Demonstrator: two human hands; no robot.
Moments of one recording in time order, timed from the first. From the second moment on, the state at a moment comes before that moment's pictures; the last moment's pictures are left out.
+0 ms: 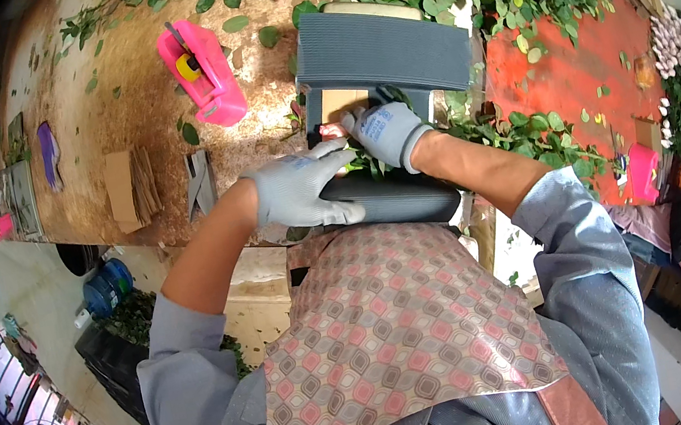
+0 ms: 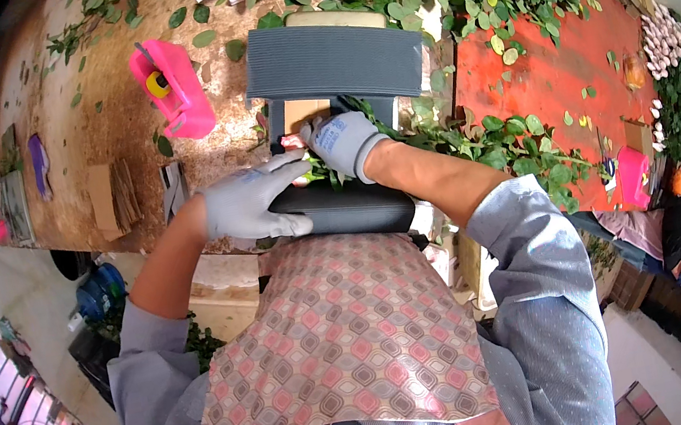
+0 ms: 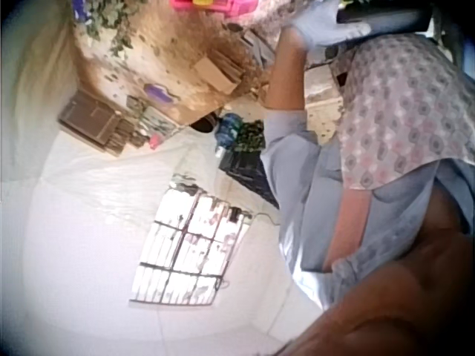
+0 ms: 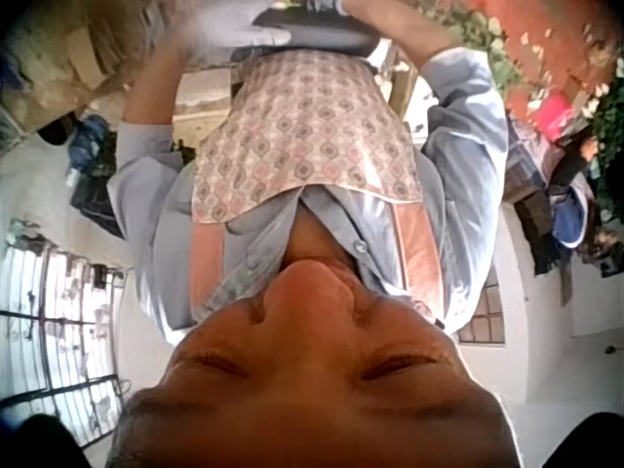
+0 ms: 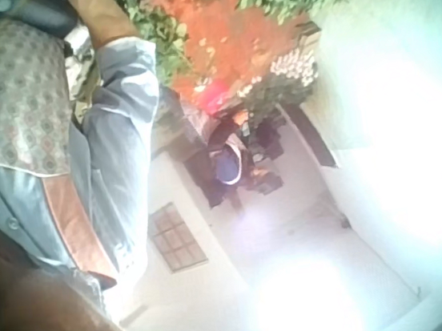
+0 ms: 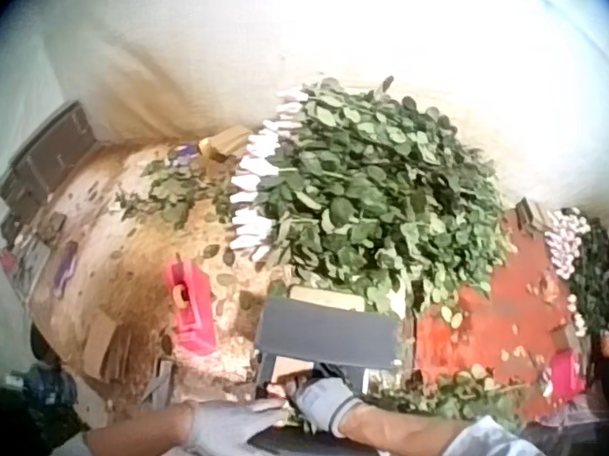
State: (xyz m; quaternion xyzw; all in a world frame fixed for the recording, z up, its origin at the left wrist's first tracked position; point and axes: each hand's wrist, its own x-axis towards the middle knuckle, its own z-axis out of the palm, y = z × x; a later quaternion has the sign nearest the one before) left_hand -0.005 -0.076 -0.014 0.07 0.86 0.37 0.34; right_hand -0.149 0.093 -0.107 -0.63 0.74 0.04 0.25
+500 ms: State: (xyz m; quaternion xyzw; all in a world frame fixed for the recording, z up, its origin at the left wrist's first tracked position) left_hand -0.021 -0.069 -0.020 0.09 0.83 0.30 0.46; right_hand -0.153 0.093 -0.103 -0.64 0.73 -0.02 0.23
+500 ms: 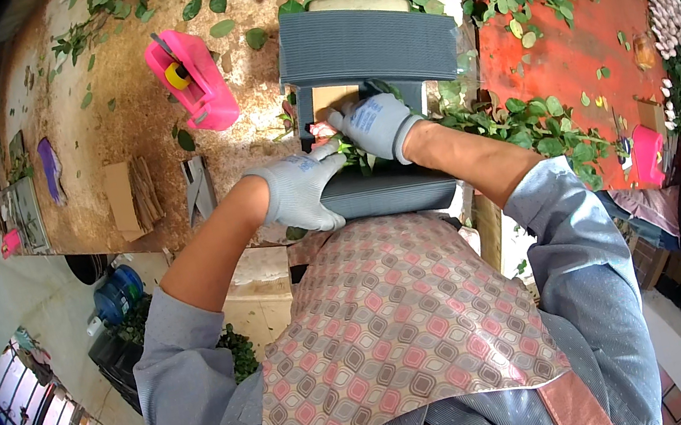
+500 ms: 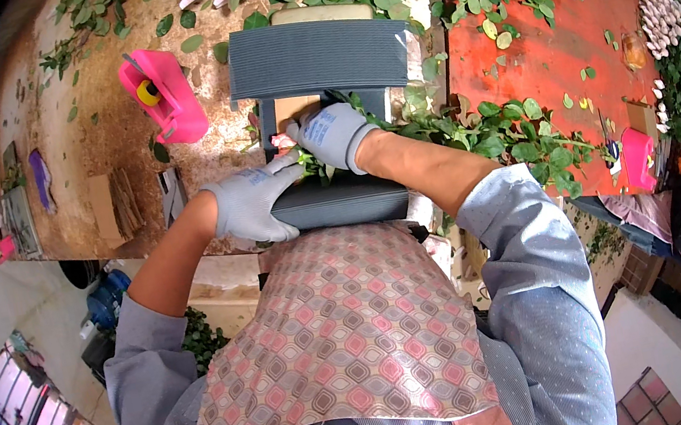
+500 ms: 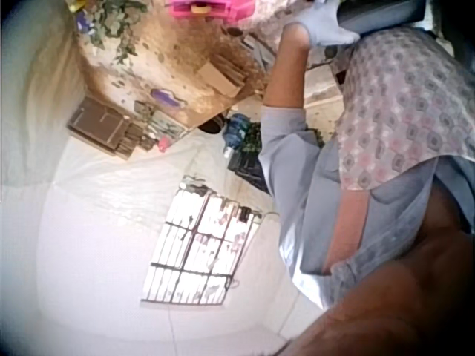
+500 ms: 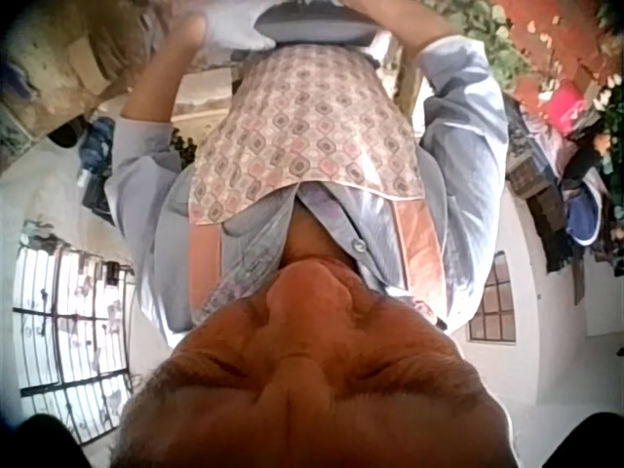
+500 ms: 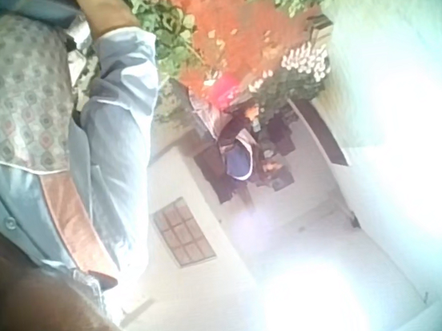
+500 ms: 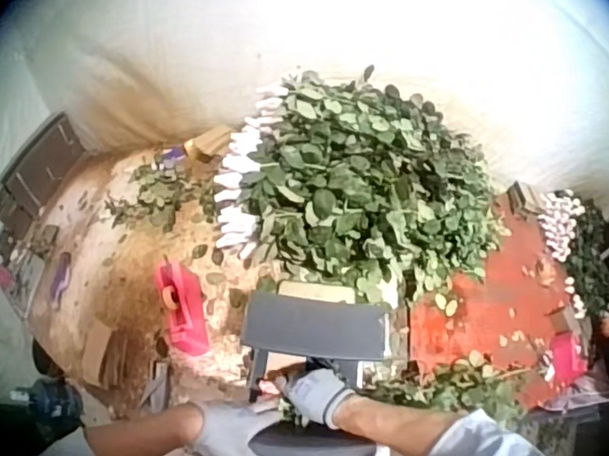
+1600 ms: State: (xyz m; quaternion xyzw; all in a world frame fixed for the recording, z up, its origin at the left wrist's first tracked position) left_hand -0.019 -0.043 -0.061 0.12 0.85 0.42 0.30; right_hand -0.174 0.185 -0.100 -0.49 0.84 -0.06 0.22
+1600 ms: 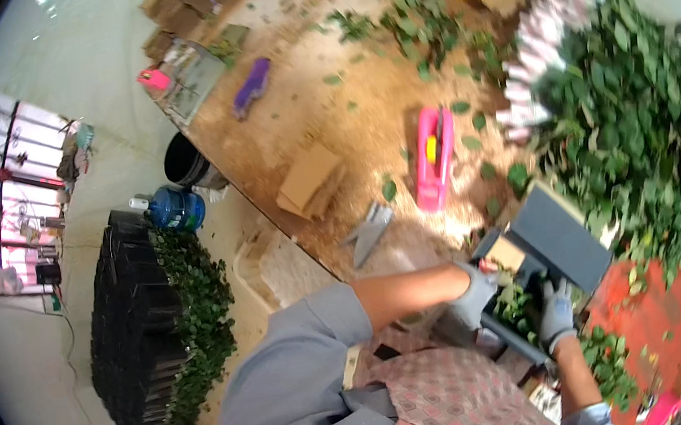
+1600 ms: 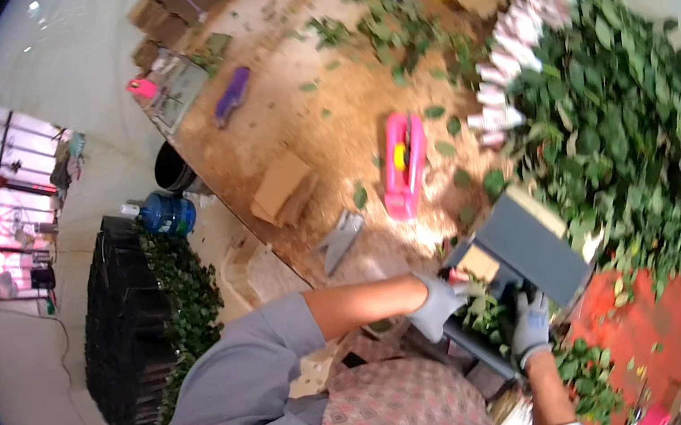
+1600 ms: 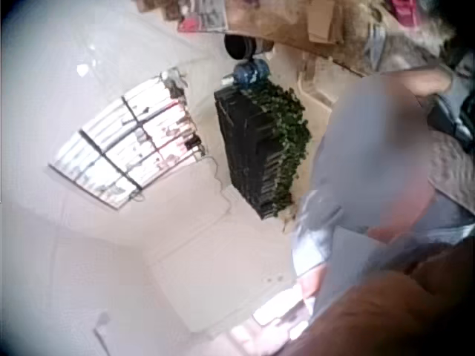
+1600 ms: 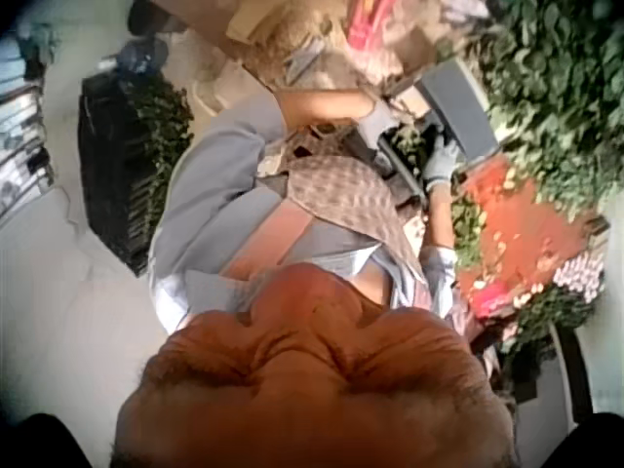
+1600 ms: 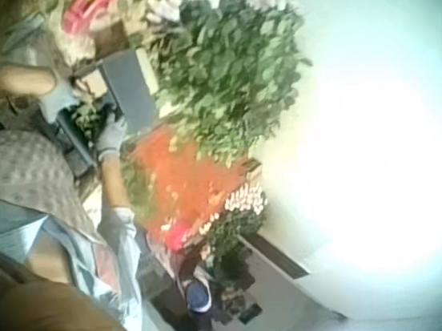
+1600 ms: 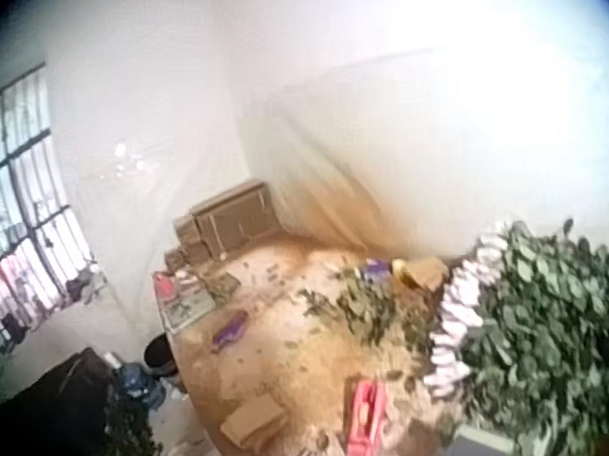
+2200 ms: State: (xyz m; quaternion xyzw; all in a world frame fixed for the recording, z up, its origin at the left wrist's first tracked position) left_hand -0.021 -0.072 -0.030 0.07 0.84 0.33 0.43; right_hand -0.185 0.223 -0.040 -0.38 0.89 -0.06 0.24
